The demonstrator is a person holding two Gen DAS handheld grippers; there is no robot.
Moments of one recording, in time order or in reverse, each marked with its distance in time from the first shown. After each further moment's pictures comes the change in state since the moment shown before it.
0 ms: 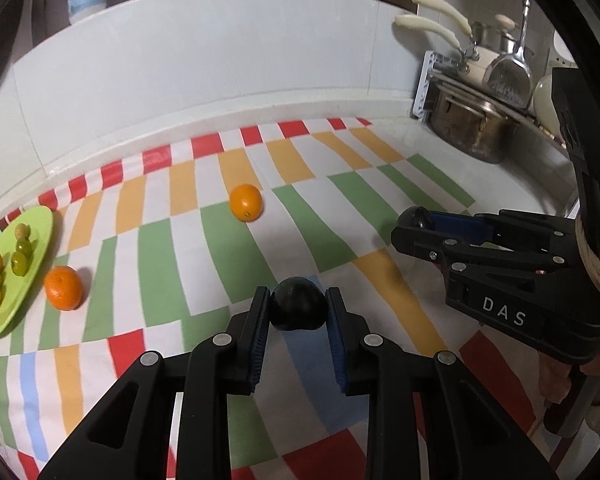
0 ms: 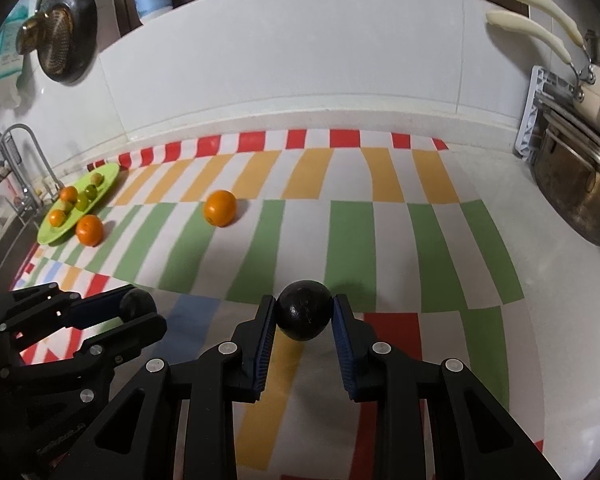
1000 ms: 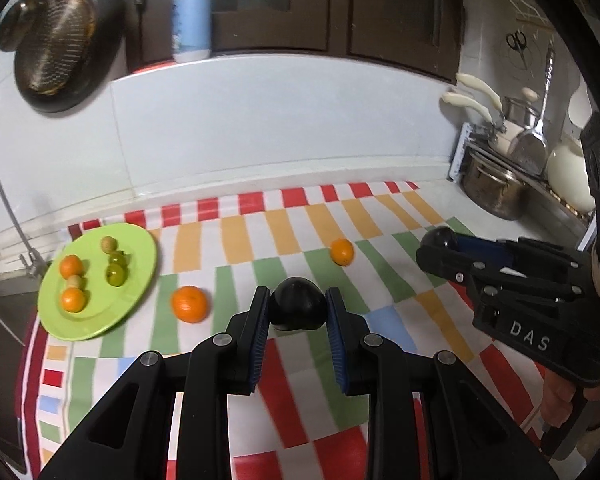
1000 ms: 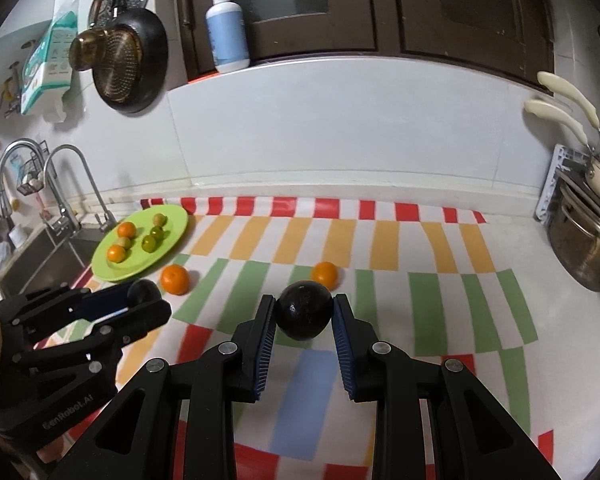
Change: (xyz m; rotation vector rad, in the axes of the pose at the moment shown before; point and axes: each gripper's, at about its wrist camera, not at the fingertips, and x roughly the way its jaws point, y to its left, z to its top) left arm -0.096 0.078 0.003 -0.093 -0.148 0.091; right arm -0.056 0.094 0.028 -0.051 -0.144 0.054
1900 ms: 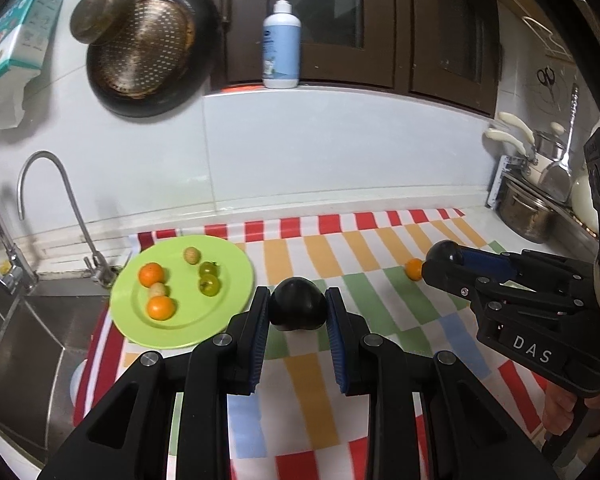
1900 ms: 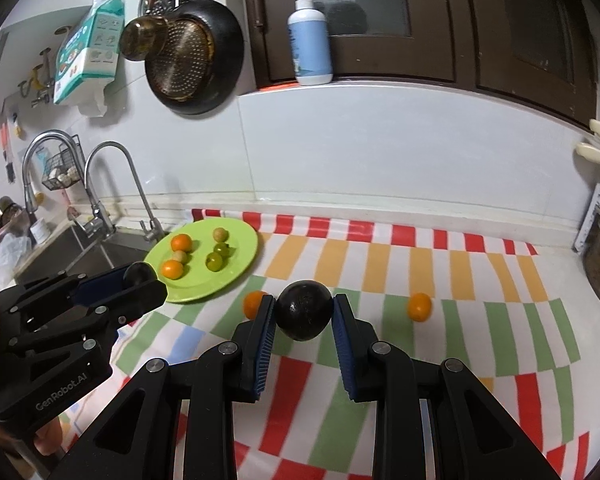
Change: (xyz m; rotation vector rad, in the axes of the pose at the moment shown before) left arm -0.049 0.089 -0.003 -0.041 -0.074 0.107; right arm 0.008 0.096 0.021 -0.056 -0.038 0.079
